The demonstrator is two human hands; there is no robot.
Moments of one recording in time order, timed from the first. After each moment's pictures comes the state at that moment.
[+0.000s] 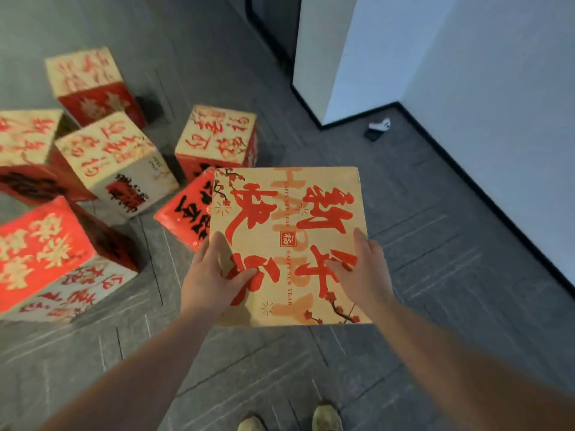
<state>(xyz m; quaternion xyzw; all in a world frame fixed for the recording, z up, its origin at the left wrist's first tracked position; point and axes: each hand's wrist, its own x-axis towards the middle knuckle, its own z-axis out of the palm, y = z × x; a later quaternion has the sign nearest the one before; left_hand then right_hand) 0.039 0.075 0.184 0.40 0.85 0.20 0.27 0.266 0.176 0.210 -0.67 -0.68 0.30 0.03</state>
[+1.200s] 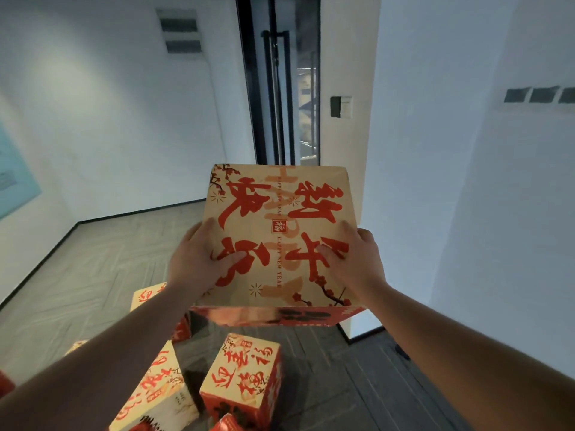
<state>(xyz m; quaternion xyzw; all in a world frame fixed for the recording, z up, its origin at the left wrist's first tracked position) -0.066 0.431 0.668 0.48 0.81 0.31 -0.10 0.167 0.558 0.644 -0.49 -0.77 0.19 0.36</state>
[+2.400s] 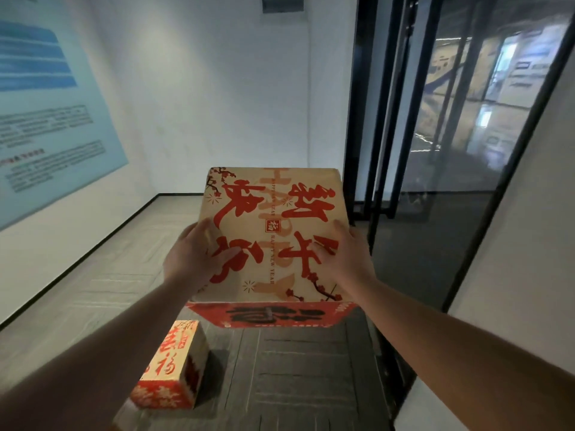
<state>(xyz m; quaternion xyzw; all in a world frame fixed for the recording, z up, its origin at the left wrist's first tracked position) -0.497 0.952 0.638 0.28 0.90 0.30 -0.11 -0.333 1.156 0.620 -0.32 -0.87 0.25 0.27</state>
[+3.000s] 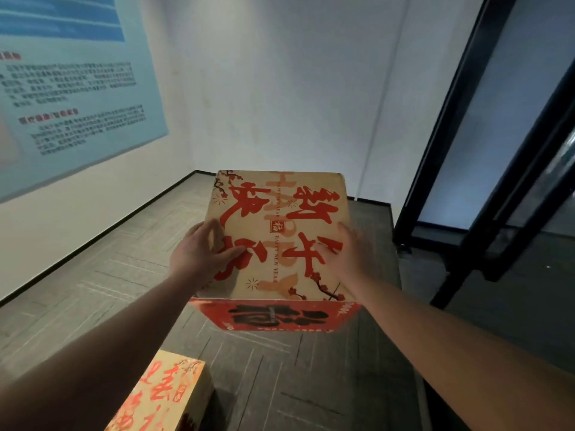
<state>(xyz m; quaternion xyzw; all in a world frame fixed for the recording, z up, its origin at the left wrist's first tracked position) -0.852 1.060 0.584 0.16 0.93 0.33 -0.04 -0.741 1.295 0.572 -0.25 -0.91 0.28 0.21</state>
